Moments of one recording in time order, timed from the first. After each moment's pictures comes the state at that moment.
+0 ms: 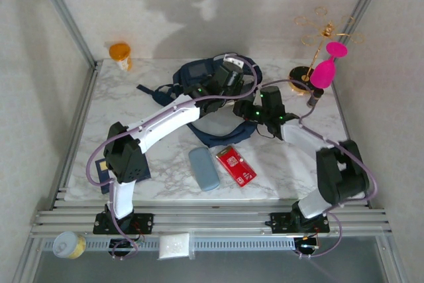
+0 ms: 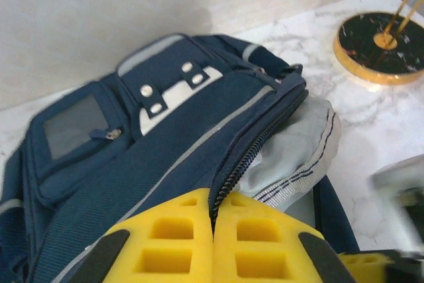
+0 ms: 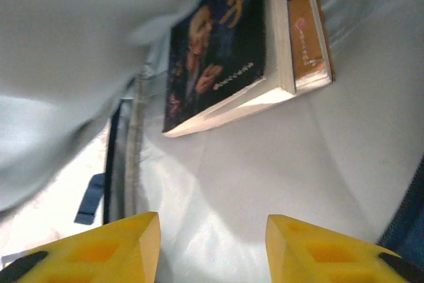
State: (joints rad) left arm -0.80 1.96 1.84 -0.44 -0.42 -0.20; right arm 0.39 1.50 0.92 -0.02 -0.31 0.59
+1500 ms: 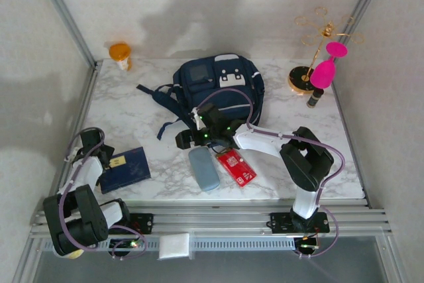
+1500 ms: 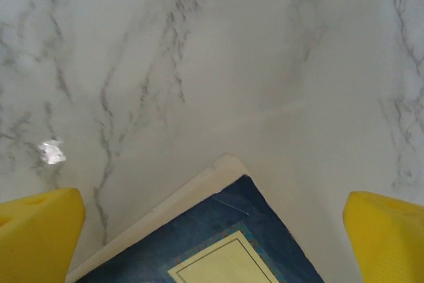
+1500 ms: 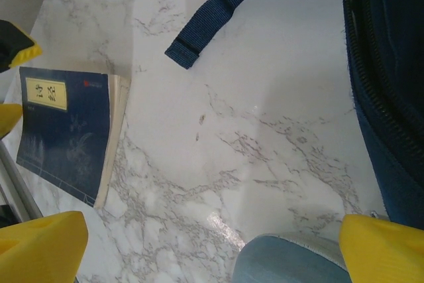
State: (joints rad) left arm 0.40 1.16 0.46 -0.42 -0.25 -0.92; right arm 0.88 1.81 1.18 -0.15 -0.29 0.52
